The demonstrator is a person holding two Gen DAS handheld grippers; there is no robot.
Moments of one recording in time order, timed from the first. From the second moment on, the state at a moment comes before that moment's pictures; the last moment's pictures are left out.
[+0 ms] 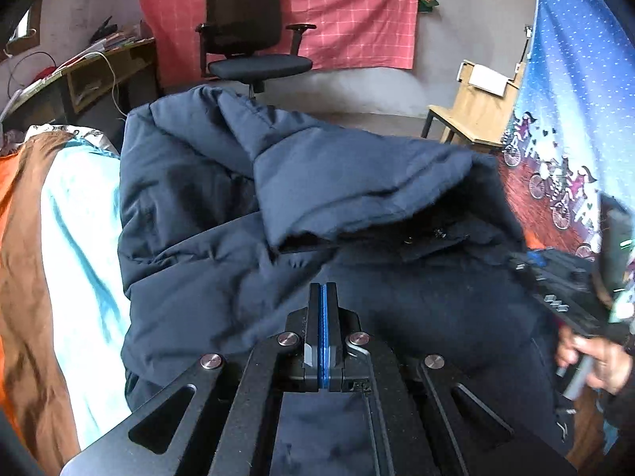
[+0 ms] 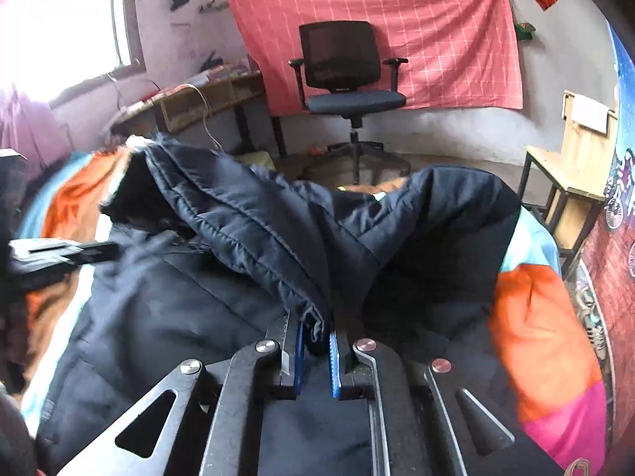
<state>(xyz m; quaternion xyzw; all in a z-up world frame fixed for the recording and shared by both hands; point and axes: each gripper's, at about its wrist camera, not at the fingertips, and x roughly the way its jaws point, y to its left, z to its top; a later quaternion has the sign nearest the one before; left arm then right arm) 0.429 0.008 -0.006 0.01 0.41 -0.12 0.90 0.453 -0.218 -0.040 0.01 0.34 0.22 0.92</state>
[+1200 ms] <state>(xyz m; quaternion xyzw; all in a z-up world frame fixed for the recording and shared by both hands) 0.556 -0.016 -0.082 0.02 0.37 -0.11 0.92 0.477 -0.257 -0.010 0.08 0.27 0.19 0.94</state>
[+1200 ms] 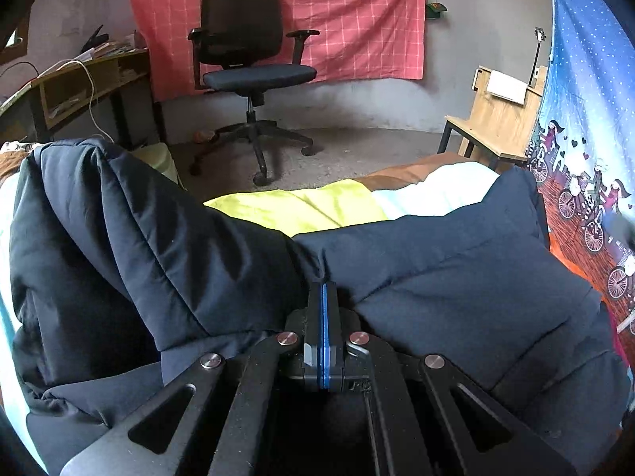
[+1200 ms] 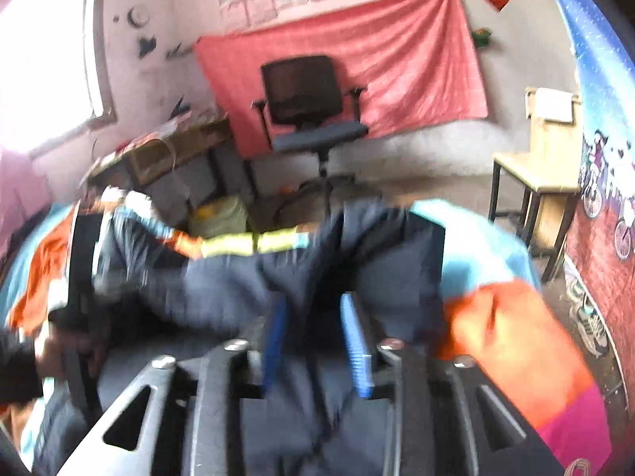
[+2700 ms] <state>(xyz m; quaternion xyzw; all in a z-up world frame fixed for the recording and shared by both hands) 0.631 0.098 -0.069 -0.10 0.45 0.00 0.89 0.555 -0.201 -0.047 -0.02 0.38 0.22 0.90</state>
